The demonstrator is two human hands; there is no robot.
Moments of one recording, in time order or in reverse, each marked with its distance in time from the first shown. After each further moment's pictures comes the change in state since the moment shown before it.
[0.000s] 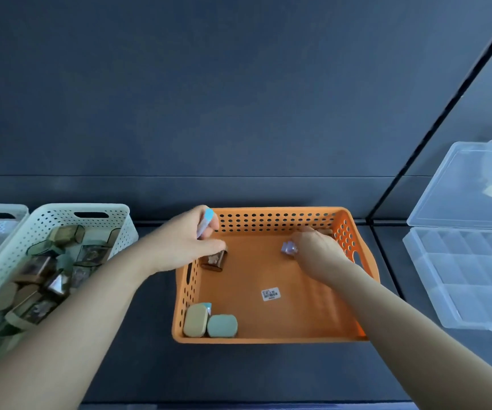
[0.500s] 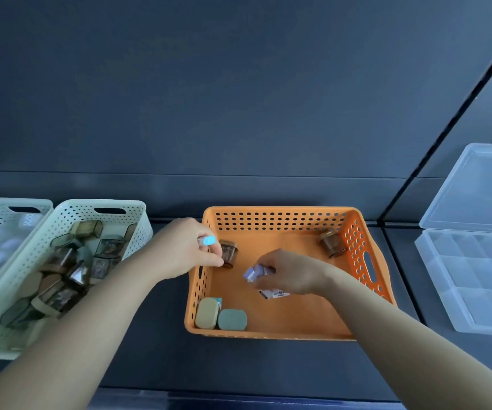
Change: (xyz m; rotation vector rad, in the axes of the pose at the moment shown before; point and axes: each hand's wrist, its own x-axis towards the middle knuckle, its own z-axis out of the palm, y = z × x) left_hand -0.019 -0.008 0.001 0.214 0.071 -0.033; right_hand -0.029 -0.048 -0.010 0.549 -0.460 -0.293
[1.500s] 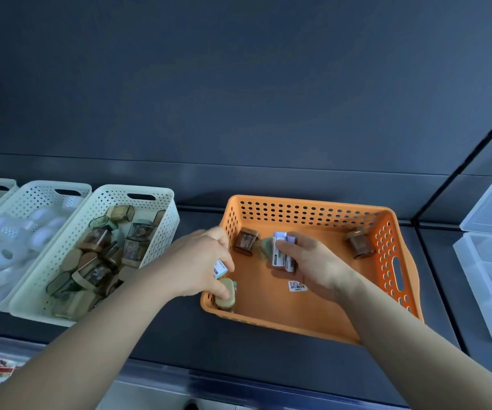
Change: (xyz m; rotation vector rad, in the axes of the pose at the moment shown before) left_hand -0.031 -0.012 0.014 0.373 -0.118 0.036; right_hand 0.010 0.001 0.021 0.891 0.221 0.072
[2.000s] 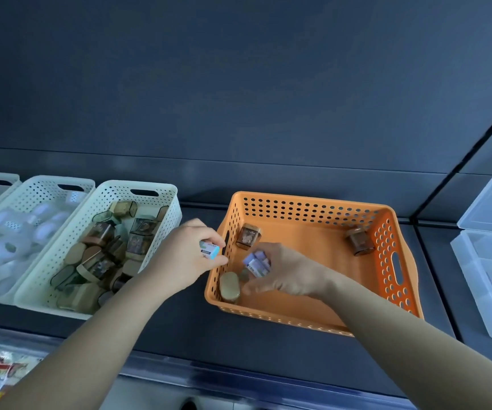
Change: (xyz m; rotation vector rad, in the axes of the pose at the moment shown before) left_hand -0.011 -0.015 0.016 -0.375 0.370 -0.134; right_hand -0.006 -0.007 0.029 -0.617 -0.330 -0.146
